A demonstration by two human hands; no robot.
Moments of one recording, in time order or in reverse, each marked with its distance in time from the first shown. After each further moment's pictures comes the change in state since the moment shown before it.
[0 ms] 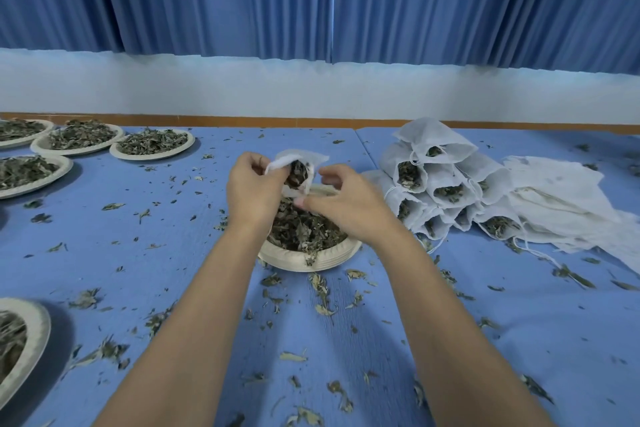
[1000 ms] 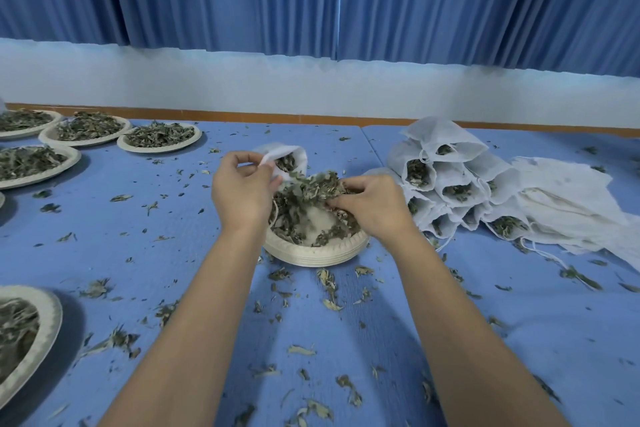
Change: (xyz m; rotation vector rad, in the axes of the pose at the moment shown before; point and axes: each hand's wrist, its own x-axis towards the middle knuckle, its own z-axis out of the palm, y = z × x) left_hand -0.008 -0.001 -0.017 -0.278 0.154 -0.073; right_hand 0.008 0.021 0.000 0.034 0.148 0.029
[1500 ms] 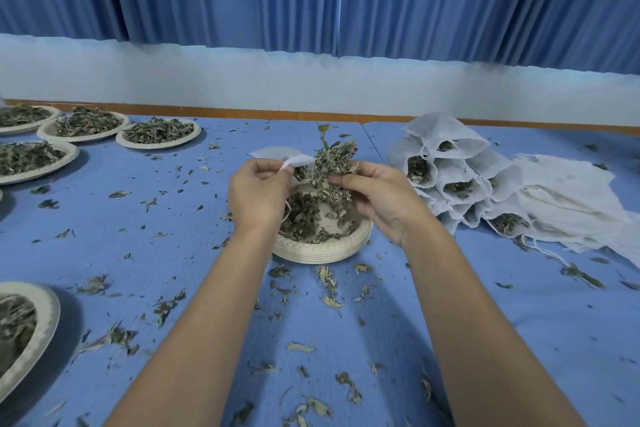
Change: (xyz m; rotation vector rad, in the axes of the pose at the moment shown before) left_hand -0.005 -0.013 0.010 0.124 -0.057 -0.048; right_hand 0.001 -0.004 -0.010 0.692 -0.207 0.128
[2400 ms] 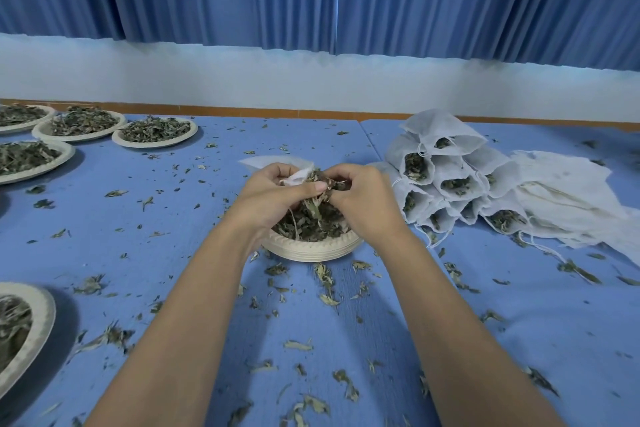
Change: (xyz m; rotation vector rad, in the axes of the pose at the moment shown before) left_hand 0.001 0.003 -0.009 0.025 -0.510 -0.134; right_hand -0.001 0.013 0.014 -0.792 0.156 -0.329
